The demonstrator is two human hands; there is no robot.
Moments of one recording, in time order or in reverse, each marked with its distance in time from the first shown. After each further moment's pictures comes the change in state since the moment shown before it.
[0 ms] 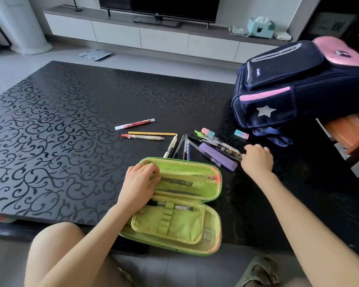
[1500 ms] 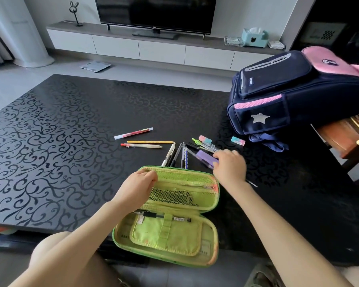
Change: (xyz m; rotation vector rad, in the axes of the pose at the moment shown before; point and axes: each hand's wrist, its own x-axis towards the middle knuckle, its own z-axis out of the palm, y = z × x) left_hand 0.017 -0.005 -0.015 0.027 -0.206 0.111; right_hand -0.035 -0.053 -0.006 0.120 0.119 -0.256
